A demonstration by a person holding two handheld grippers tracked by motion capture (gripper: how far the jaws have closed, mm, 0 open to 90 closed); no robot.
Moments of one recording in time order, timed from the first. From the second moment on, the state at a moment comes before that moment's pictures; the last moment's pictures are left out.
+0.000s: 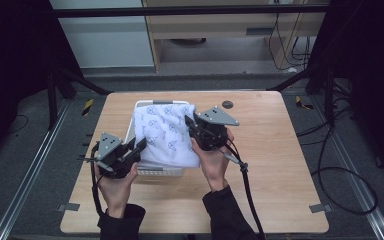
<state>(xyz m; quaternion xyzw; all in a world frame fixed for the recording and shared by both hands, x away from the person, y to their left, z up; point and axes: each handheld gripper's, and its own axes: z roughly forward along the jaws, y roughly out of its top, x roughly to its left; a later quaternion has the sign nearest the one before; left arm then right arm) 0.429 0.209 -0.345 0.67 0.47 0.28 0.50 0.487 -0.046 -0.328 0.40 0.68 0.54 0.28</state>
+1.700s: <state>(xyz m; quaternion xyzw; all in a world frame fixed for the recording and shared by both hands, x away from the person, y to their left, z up) 0.495 0.250 -0.382 0.66 0.53 0.28 0.45 0.549 0.016 -0.364 0.40 0.71 0.51 0.27</state>
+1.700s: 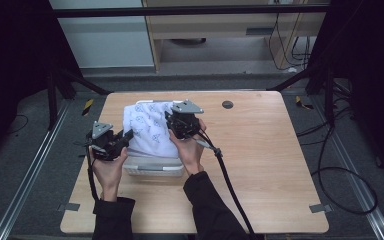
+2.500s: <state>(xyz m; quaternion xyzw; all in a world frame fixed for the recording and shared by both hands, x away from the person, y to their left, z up) 0.513 0.246 -0.416 0.68 0.54 0.26 0.42 0.569 0.015 -0.404 0.43 0.72 0.49 0.24</state>
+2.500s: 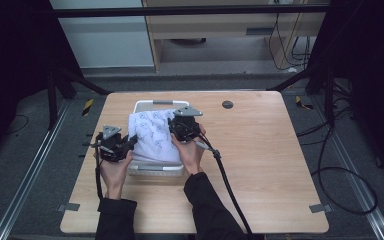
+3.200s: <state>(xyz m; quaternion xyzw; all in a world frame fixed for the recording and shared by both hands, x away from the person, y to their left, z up) 0.521 0.242 -0.438 0.70 0.55 0.25 0.39 0.580 0.014 -0.429 0.45 0.73 0.46 0.23</state>
